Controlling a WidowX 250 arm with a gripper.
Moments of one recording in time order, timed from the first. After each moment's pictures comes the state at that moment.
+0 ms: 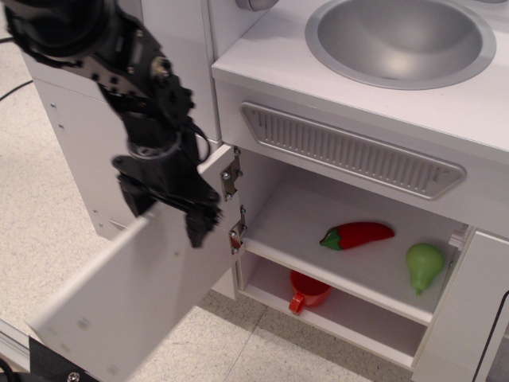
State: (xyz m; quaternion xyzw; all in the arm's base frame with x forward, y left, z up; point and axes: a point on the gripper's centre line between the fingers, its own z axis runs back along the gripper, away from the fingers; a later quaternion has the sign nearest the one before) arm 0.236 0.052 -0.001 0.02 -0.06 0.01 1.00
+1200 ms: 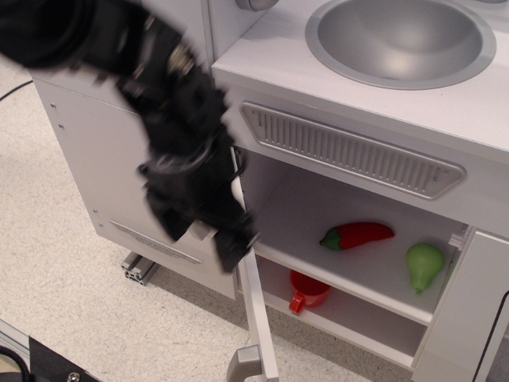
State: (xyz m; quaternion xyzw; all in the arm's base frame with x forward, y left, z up) arm 0.207 0.011 0.028 0.00 -0.08 -0.05 1.00
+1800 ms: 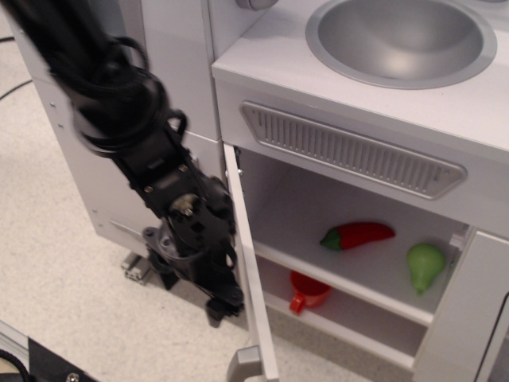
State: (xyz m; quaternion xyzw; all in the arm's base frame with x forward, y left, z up) arm 0.208 0.016 -0.048 0.05 -0.09 -0.07 0.99
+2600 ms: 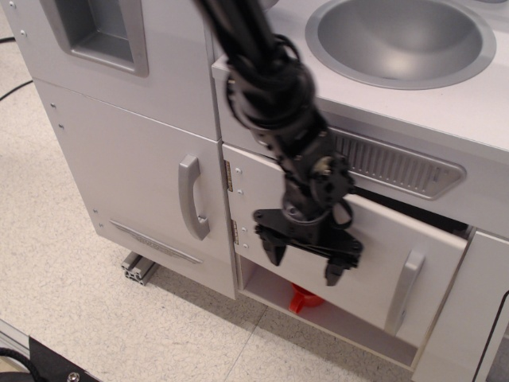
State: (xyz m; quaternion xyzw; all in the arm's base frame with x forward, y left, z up) arm 0.296 -0.046 -0.065 0.01 -0.10 0.06 0.99
